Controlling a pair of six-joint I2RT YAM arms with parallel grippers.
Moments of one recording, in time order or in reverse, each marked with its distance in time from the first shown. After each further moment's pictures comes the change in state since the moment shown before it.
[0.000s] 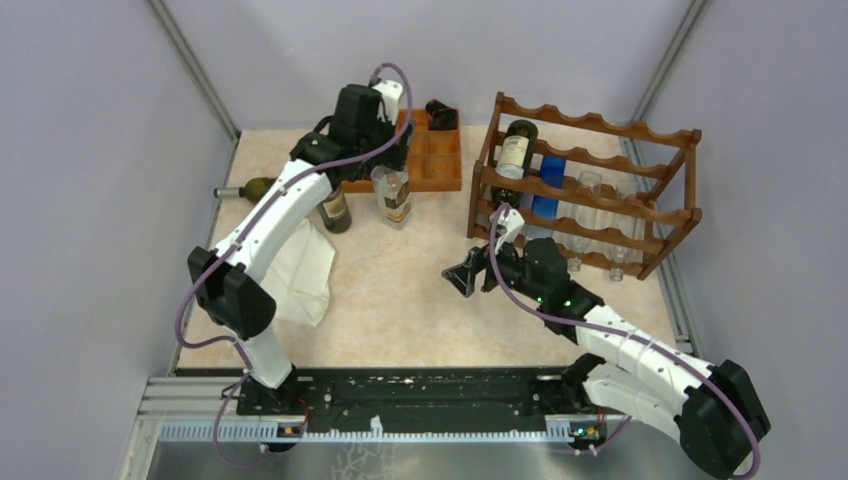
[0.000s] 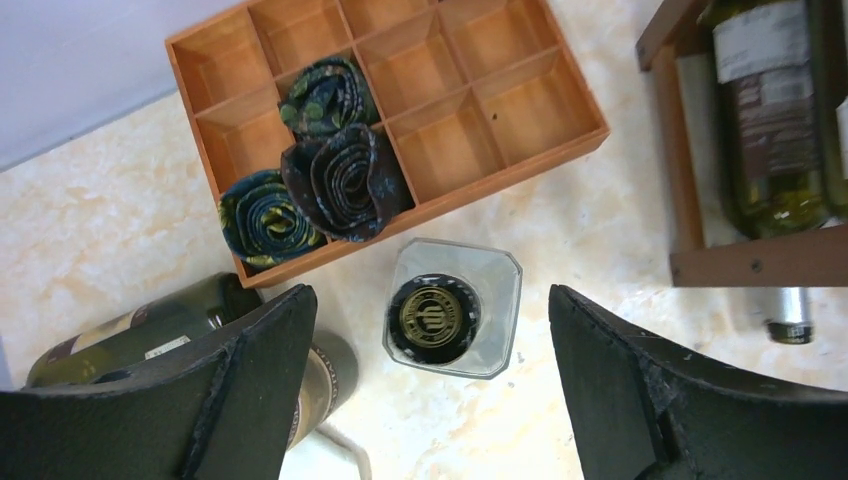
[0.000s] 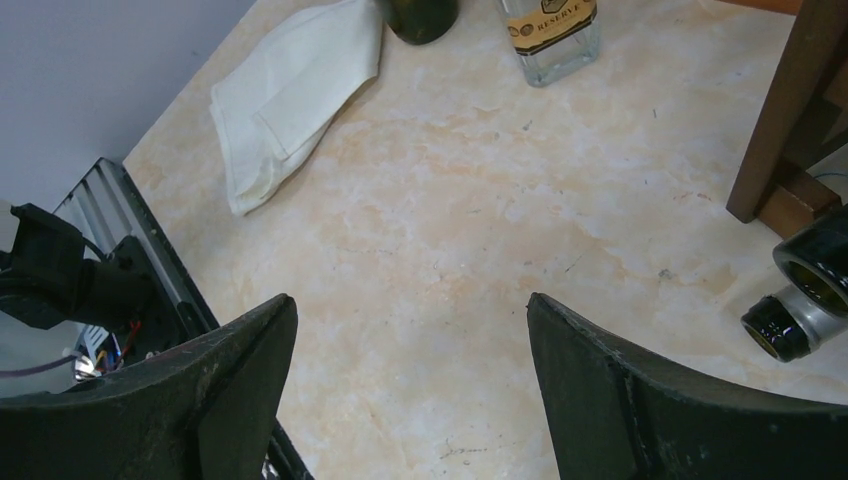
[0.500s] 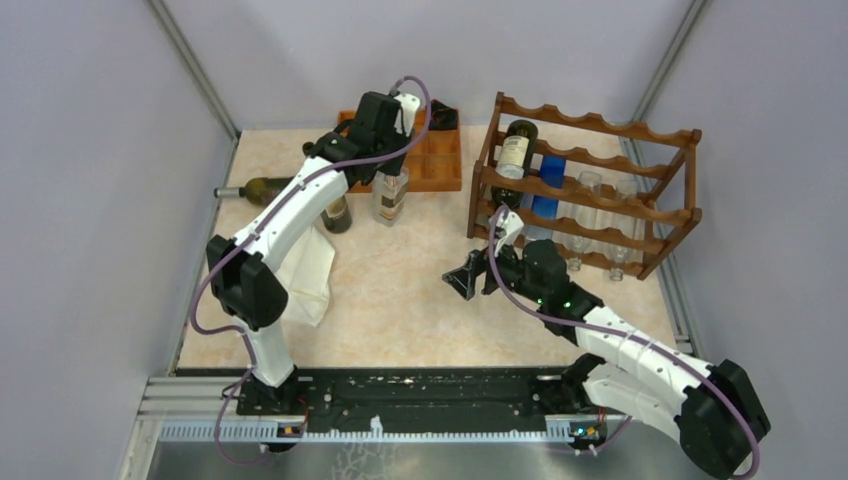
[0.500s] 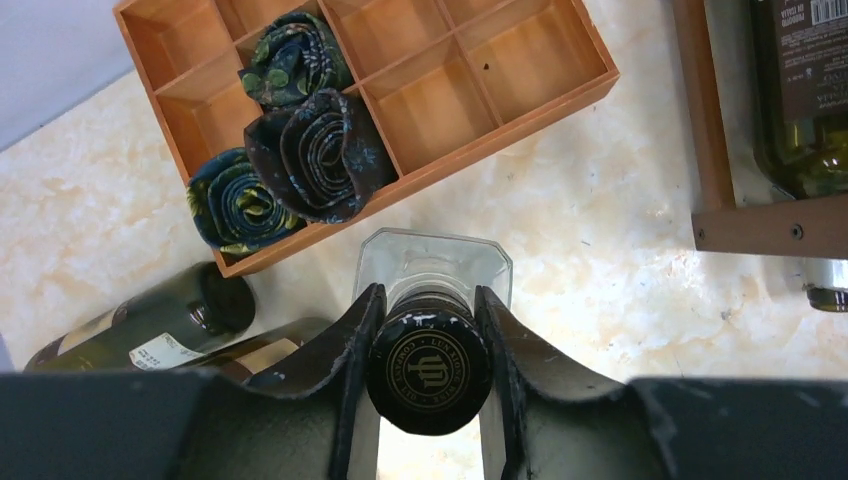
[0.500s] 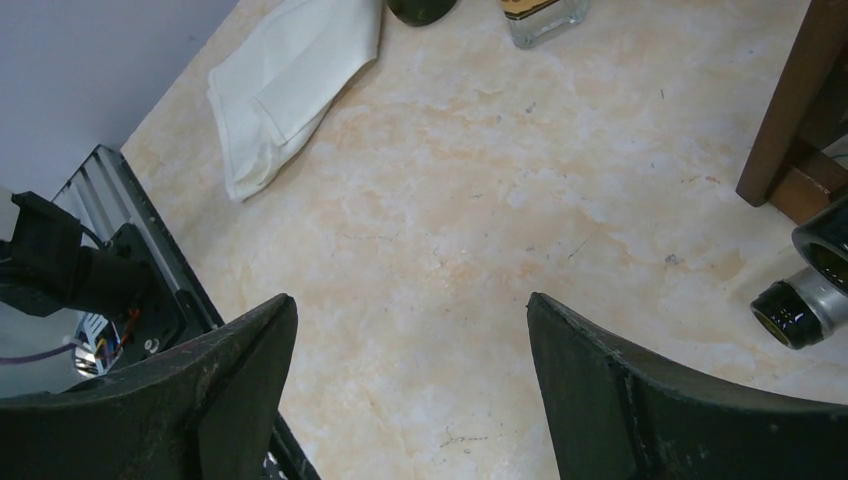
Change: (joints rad) left arm -0.037 0.110 0.038 -0.066 -0.029 0.035; right arm 0.000 0.021 -0.008 0.003 -0.015 0.001
